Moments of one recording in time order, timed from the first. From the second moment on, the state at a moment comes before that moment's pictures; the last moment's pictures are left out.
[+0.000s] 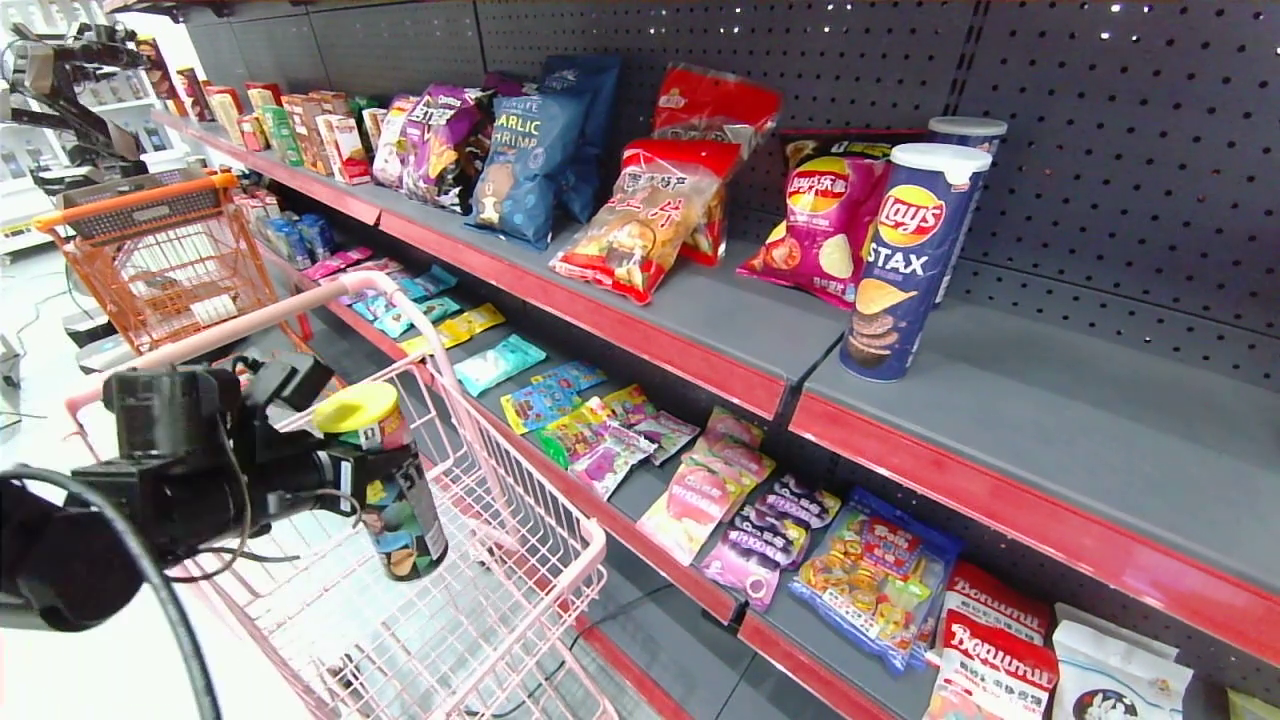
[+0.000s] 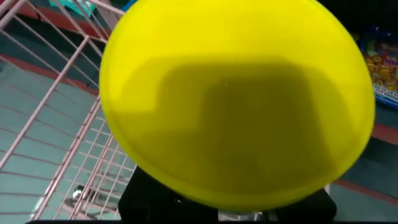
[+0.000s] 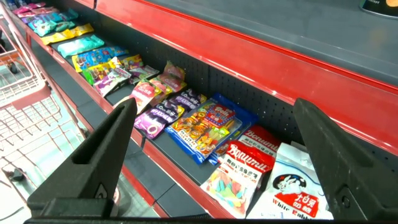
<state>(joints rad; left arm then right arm) 0.01 1.80 -0.57 -0.74 -0.37 0.10 0.00 0.00 0.00 0.00 0.03 -0.02</state>
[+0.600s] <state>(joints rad) 0.01 1.15 -0.77 -0.01 -0.38 0.08 0.00 0.00 0.00 0.00 0.03 -0.01</state>
